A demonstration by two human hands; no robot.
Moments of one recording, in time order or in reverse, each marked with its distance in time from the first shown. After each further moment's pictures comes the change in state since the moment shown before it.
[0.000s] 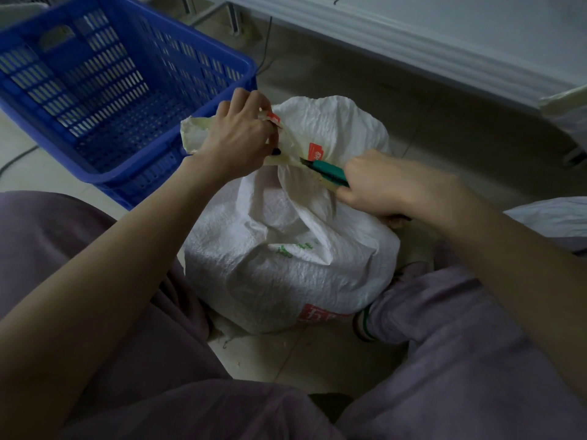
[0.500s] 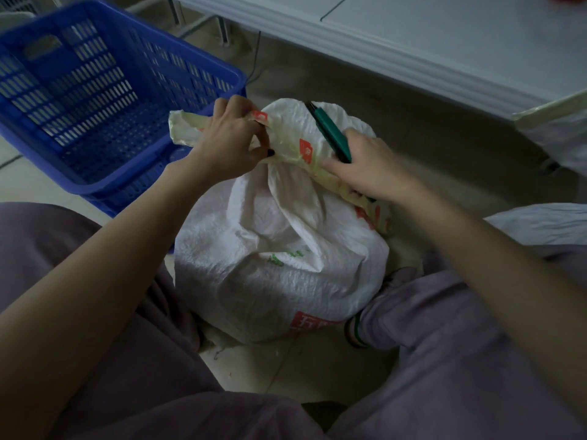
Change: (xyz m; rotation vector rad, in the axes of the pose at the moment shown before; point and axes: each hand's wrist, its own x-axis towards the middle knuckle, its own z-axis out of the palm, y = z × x) left_hand 0.004 -0.002 -0.010 -0.269 -0.023 -0.084; right_hand 0.021 0.024 0.001 0.421 0.379 0.015
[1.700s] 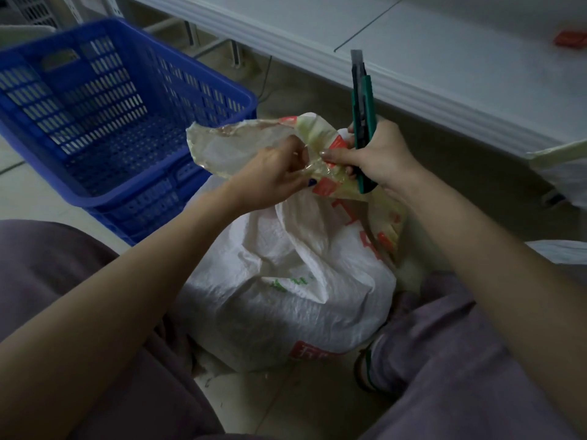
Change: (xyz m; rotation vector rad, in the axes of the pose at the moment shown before) left_hand 0.005 0.015 0.017 -0.478 0.040 0.194; right_hand 0.044 -0.003 -0.006 0.568 0.177 0.122
